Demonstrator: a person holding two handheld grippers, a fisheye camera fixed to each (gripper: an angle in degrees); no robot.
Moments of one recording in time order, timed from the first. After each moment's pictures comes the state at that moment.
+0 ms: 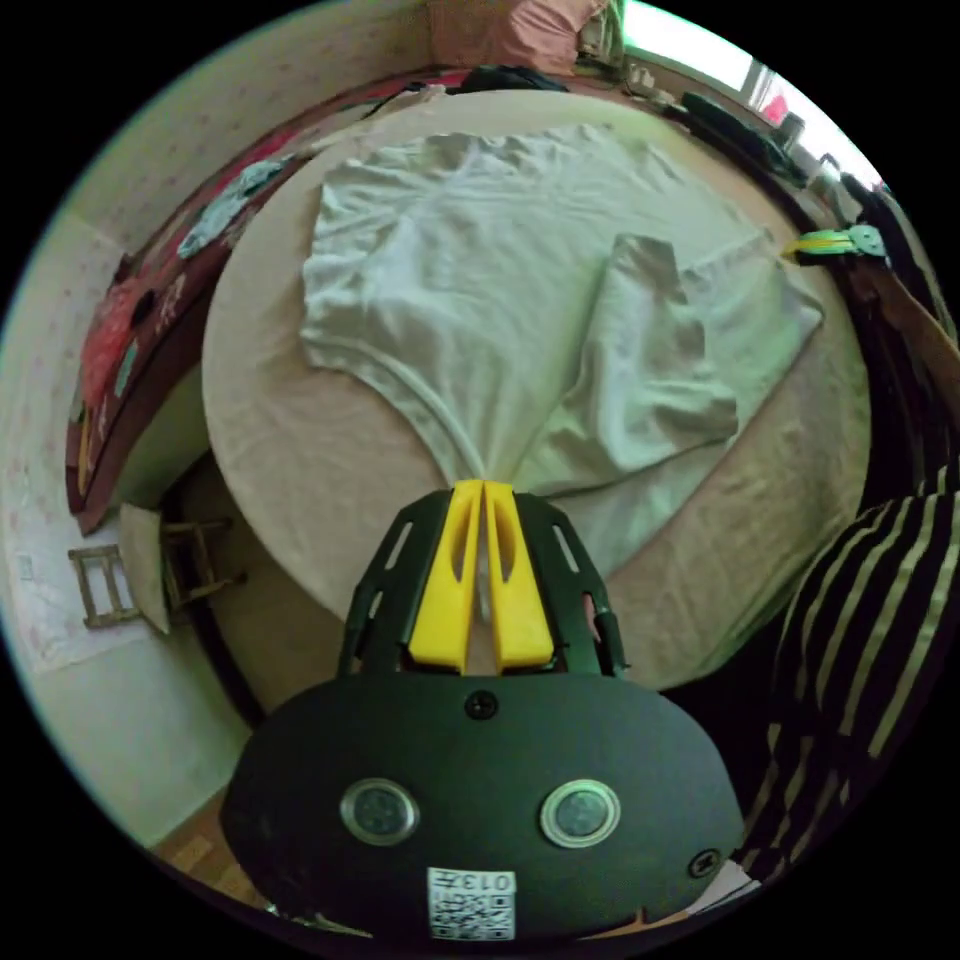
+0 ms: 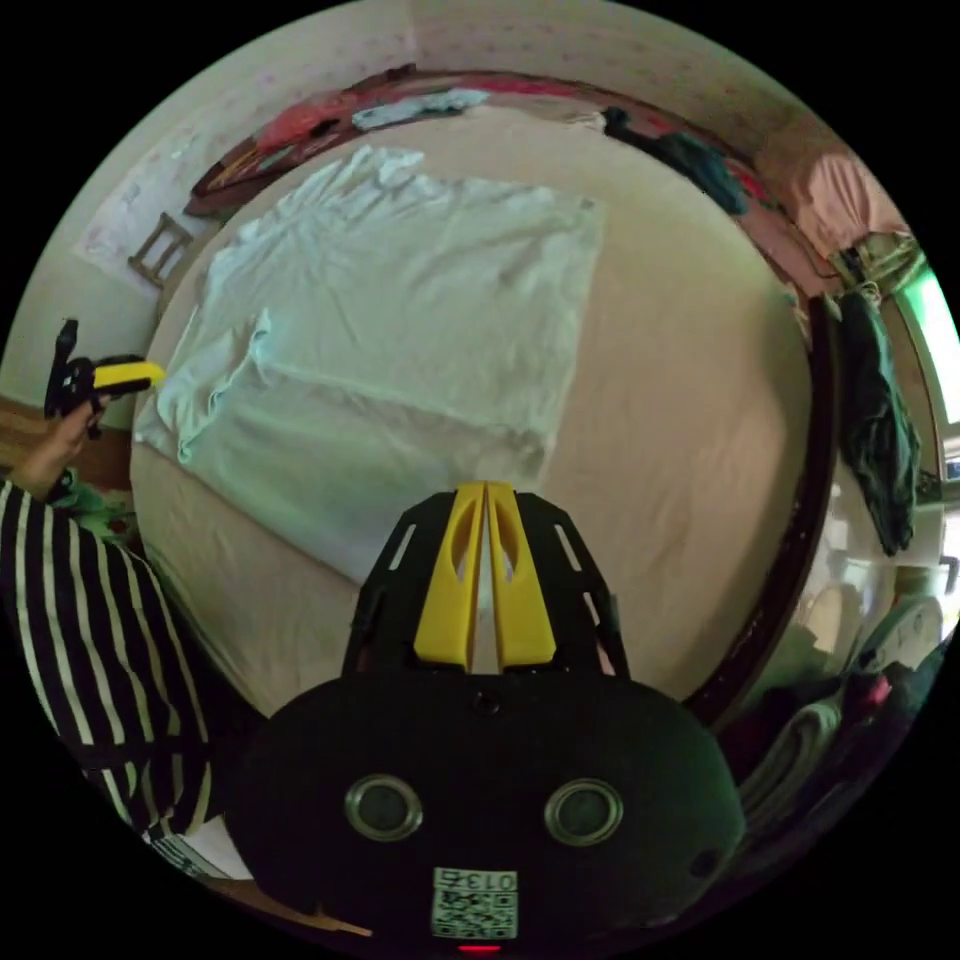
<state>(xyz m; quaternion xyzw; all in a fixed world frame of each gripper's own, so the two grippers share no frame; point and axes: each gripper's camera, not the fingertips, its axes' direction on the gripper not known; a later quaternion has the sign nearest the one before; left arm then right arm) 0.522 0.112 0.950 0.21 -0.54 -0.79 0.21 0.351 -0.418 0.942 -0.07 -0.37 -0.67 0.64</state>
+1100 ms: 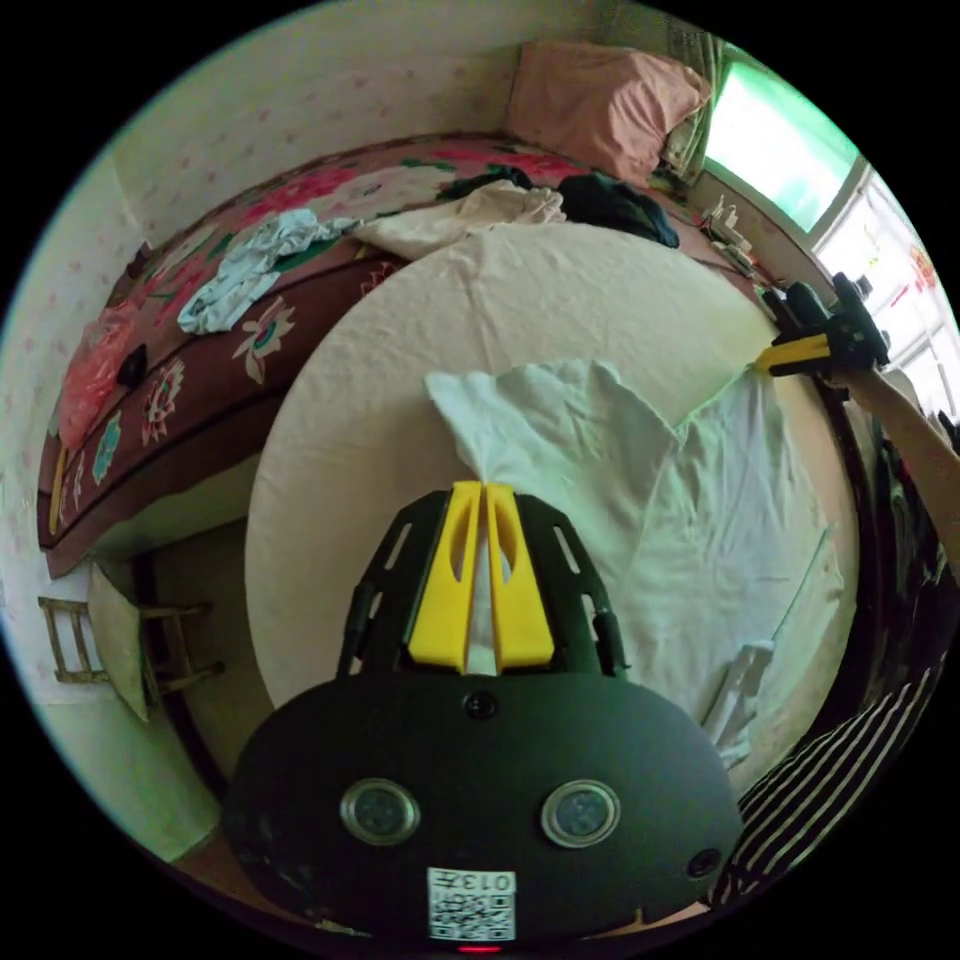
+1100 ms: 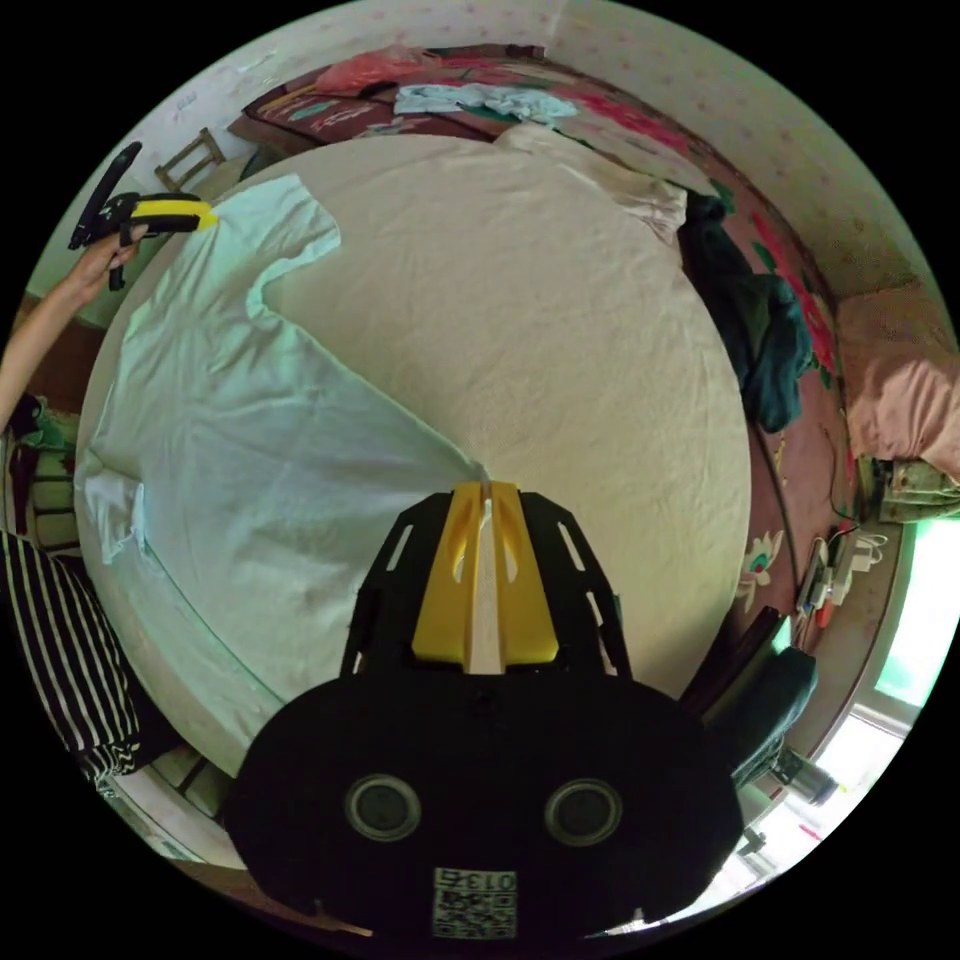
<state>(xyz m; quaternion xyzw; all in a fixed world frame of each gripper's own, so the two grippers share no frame) 0.595 0.262 0.770 0.30 -0.60 -0.73 0.17 0.054 -0.461 0.816 0.02 -0.32 -0.78 0.54</state>
